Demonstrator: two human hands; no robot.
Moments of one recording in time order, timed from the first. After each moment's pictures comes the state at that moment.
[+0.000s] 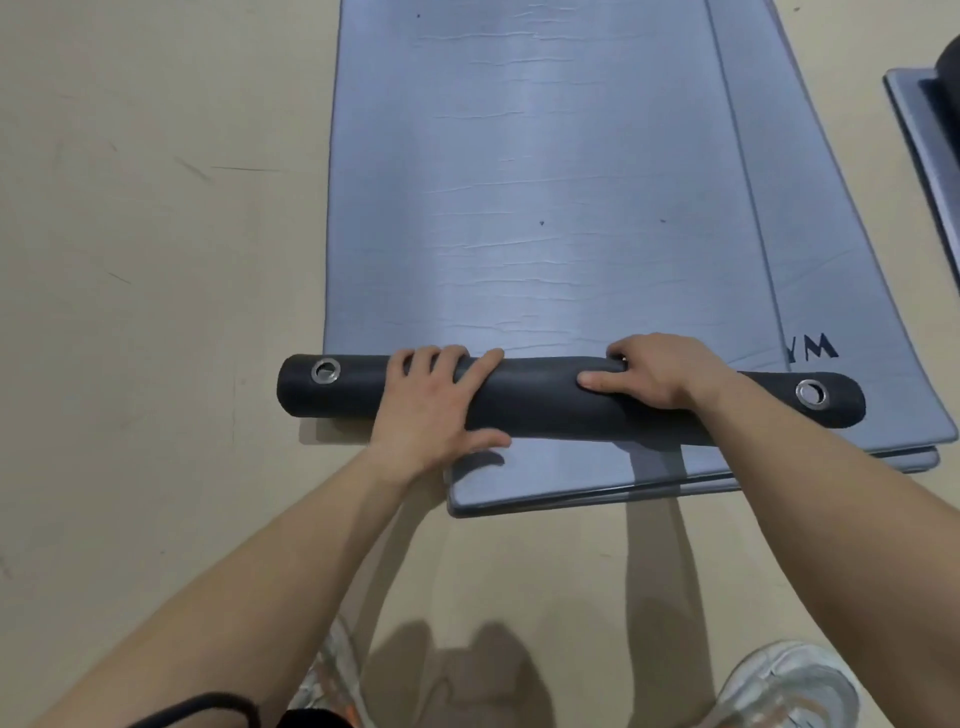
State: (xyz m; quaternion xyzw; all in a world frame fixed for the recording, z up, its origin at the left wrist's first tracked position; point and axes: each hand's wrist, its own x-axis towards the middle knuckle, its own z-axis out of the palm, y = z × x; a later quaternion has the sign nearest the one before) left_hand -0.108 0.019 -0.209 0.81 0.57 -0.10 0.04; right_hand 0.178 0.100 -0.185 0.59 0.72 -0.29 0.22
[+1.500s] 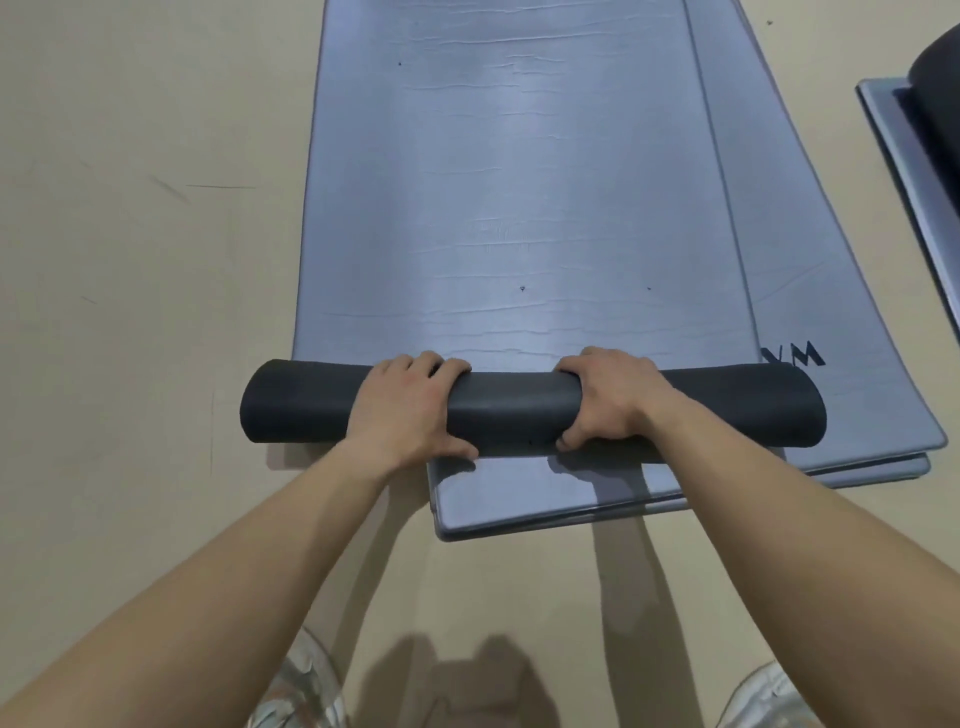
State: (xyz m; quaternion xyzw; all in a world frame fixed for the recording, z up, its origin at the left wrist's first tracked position) left_hand -0.110 0.045 -0.189 0.79 0.59 -0.12 0.14; right_hand 0.138 0.088 -0.168 0.58 0.73 -0.31 0.21
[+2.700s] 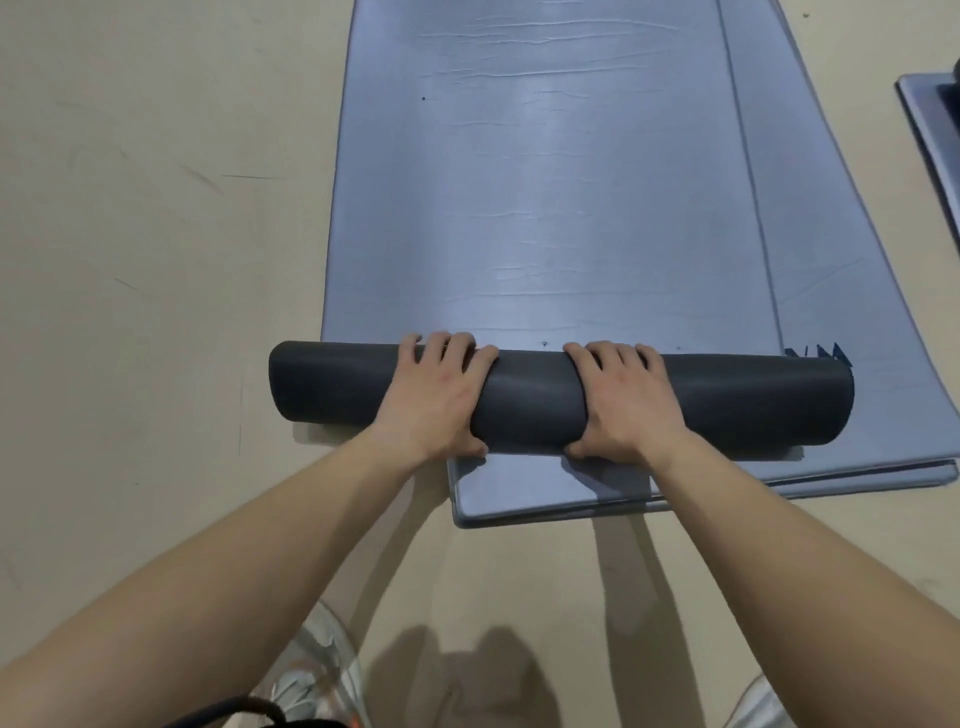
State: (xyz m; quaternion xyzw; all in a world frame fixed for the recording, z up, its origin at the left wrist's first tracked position) left_hand -0.108 0.041 -0.193 0.81 0.56 -0.15 0.08; right_hand 0.131 0.056 -0.197 0.57 0.80 -0.14 0.15
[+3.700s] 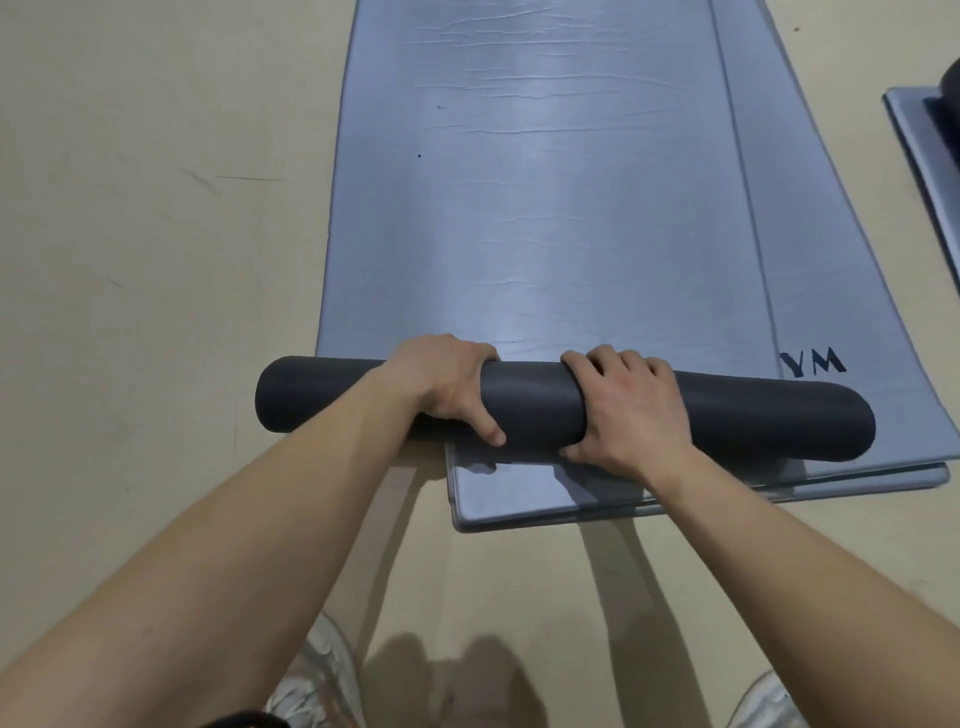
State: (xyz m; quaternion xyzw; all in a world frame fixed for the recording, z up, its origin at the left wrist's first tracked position) left_hand -0.106 0.093 -0.162 0.74 0.56 -0.23 0.31; right_hand 0.119 0.040 -0.169 0.58 0.80 -0.08 0.15
